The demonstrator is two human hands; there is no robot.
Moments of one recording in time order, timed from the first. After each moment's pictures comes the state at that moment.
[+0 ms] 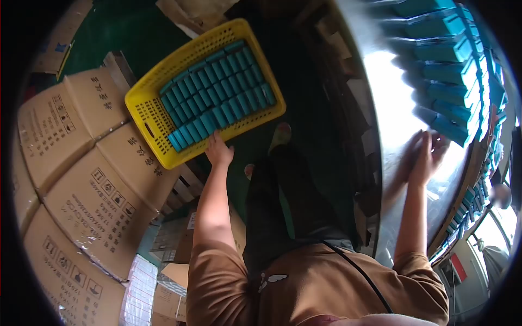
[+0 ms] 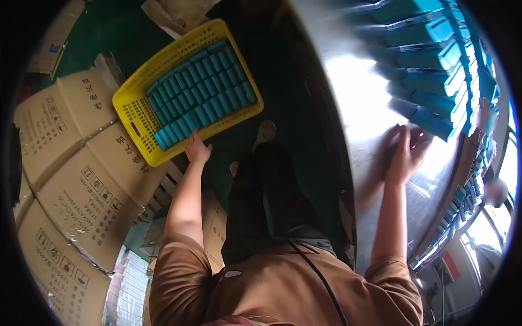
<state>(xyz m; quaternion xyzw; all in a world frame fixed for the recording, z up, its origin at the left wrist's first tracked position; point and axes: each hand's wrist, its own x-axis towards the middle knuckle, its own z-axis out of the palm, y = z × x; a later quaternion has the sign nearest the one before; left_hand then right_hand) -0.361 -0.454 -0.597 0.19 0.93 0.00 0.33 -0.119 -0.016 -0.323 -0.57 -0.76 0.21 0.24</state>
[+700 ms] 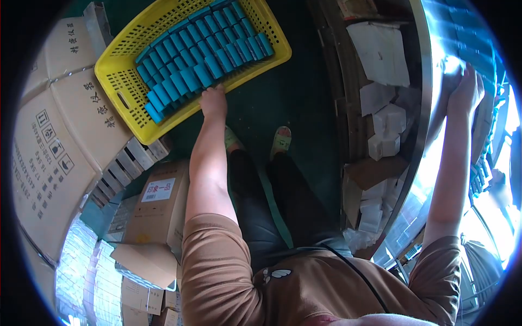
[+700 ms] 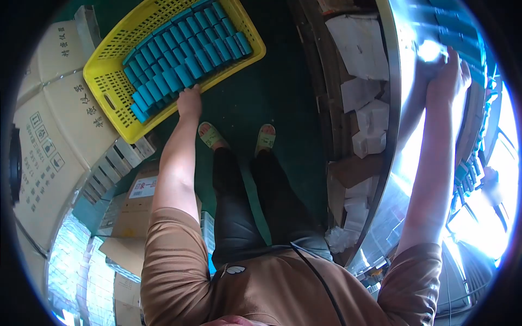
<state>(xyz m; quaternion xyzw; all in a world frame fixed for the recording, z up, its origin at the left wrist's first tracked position) -0.222 -0.475 -0.676 0.27 0.91 -0.08 0.32 -0.101 0.007 -0.329 -0.48 -0.73 0.27 0.40</state>
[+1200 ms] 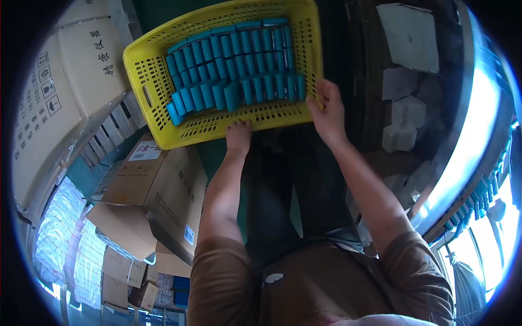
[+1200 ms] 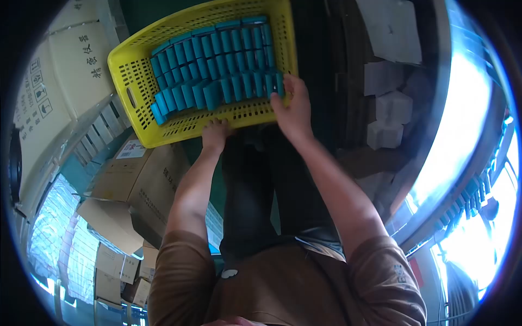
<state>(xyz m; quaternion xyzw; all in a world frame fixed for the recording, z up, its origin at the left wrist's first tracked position) 0.030 -0.585 -0.636 0.33 0.86 -0.10 0.38 0.040 -0.316 -0.509 -0.40 -0.74 0.54 -0.02</state>
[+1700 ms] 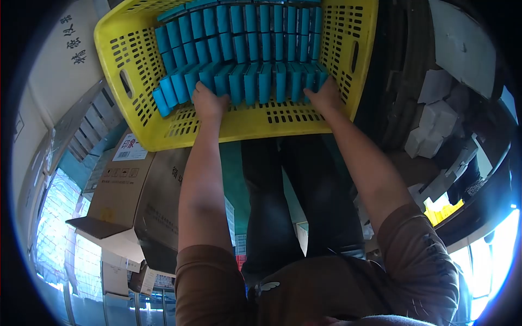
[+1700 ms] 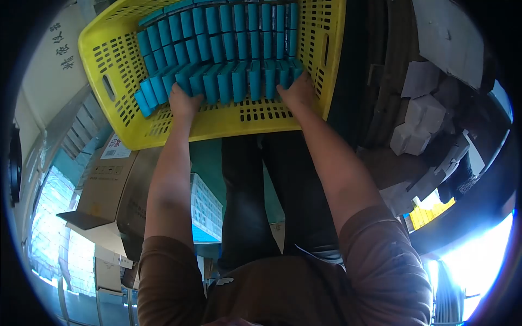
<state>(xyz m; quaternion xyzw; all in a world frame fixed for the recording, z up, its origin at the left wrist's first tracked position) -0.053 -0.639 -0.727 0.01 0.95 0.06 0.32 0.091 -0.357 -0.731 -0.44 -0.78 0.24 -0.38</state>
